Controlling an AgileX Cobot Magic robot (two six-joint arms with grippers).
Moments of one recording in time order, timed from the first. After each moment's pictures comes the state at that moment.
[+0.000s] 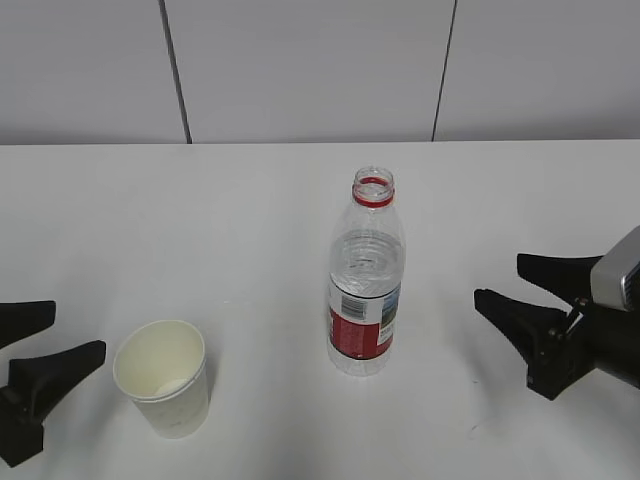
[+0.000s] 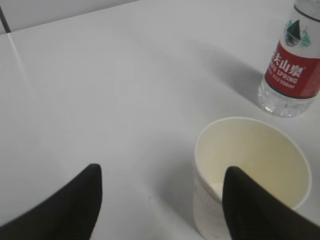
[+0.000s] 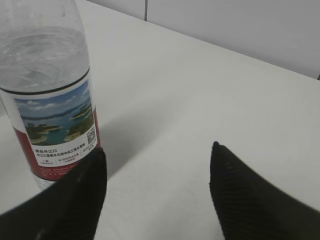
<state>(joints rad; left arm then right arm) 0.06 1.41 -0.07 0.82 -0.97 -0.30 -0.03 1.69 -0.24 -0.63 -1.14 -0.02</state>
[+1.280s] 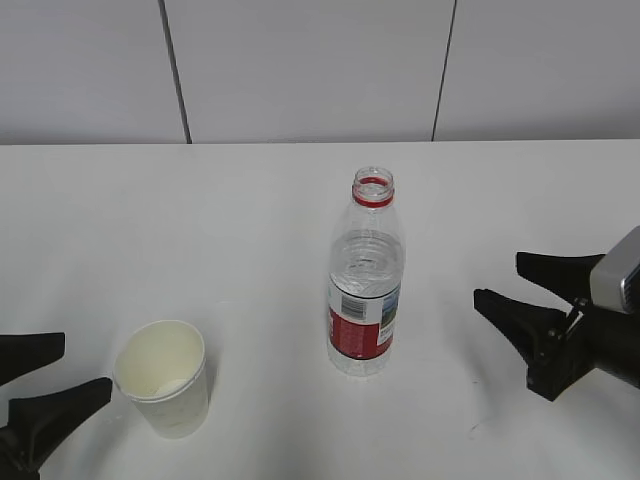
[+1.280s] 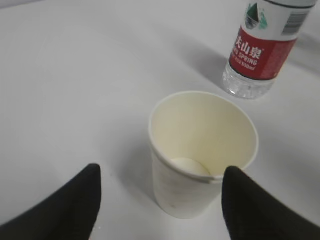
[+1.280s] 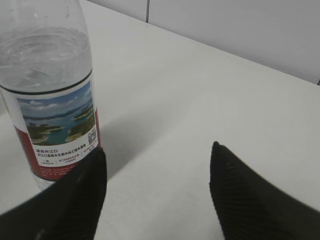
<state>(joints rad) 0.05 1.42 -0.01 0.88 -1.00 -0.31 -0.03 1.69 -0.24 -0.63 -1.14 -0.04</state>
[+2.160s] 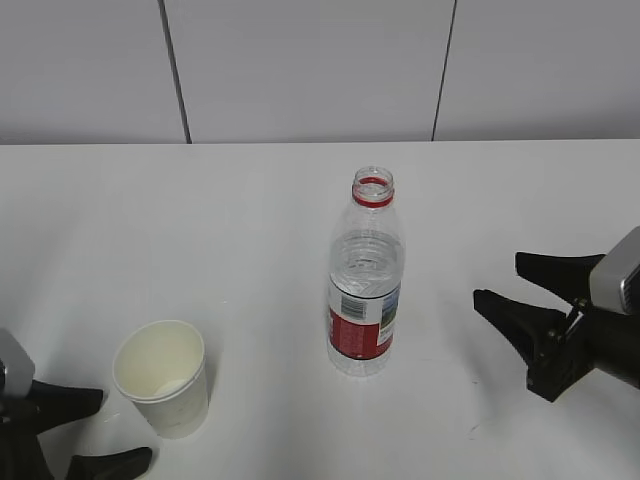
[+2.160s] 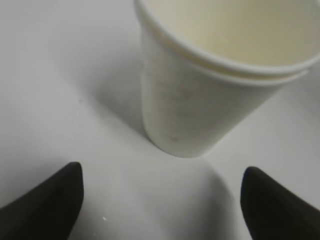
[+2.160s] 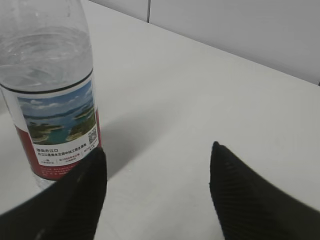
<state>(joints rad) 0.00 1.94 -0.07 0.77 -1.15 -0.03 -0.03 1.69 -0.24 -0.64 -1.14 -0.05</state>
